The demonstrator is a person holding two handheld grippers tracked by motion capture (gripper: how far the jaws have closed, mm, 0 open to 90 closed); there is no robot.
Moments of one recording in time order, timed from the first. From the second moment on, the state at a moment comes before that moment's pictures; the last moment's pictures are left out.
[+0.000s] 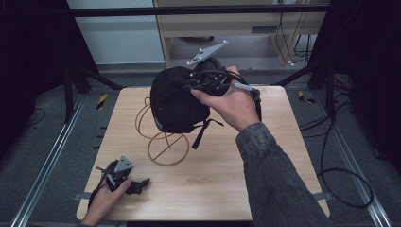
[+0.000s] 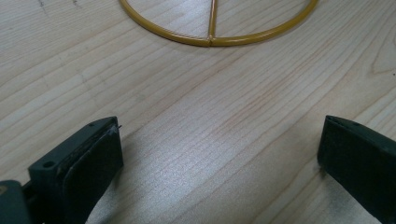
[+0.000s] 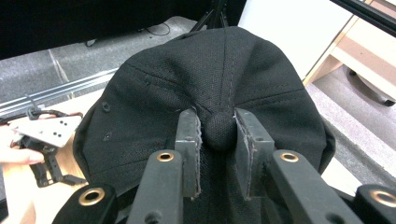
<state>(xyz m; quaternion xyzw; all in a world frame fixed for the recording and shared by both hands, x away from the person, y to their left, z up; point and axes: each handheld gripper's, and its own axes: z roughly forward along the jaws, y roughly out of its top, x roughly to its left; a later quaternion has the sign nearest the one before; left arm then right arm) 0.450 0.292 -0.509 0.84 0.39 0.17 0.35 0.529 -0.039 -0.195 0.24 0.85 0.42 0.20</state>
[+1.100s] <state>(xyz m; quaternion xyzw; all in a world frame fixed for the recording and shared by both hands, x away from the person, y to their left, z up) 0.450 0.292 -0.509 0.84 0.39 0.17 0.35 0.546 0.006 -0.204 0.22 0.86 0.41 0.19</state>
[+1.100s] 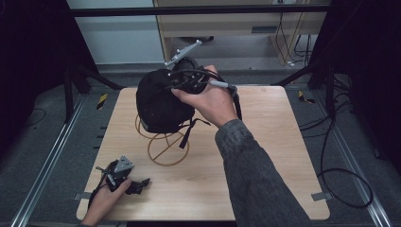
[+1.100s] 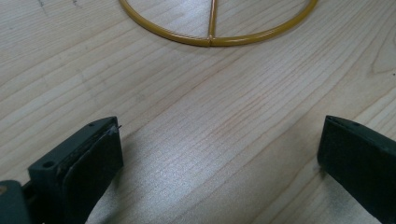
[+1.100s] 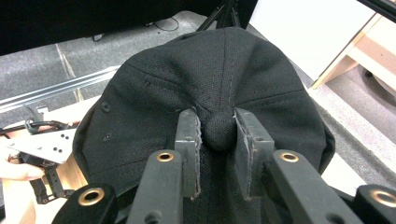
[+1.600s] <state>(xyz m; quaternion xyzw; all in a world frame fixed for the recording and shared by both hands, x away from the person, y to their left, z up) 0.450 0.292 -0.509 0.84 0.39 0.17 0.35 0.553 0.026 -0.216 0.22 0.88 0.39 0.18</state>
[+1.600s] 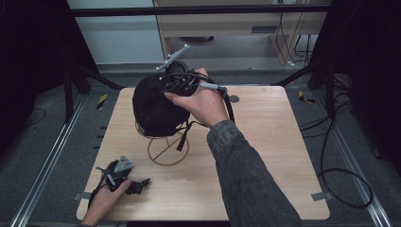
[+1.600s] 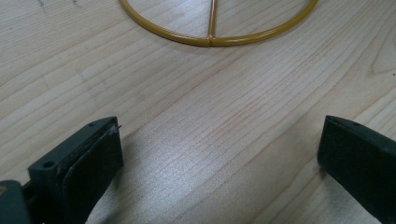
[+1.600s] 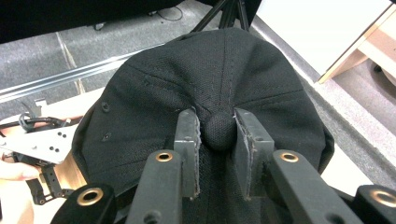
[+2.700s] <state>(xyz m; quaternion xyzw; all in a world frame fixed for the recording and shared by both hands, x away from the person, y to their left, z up) 0.450 0.292 -0.509 0.84 0.39 0.17 0.35 0.564 0.064 -0.236 0.21 0.89 0.36 0.17</state>
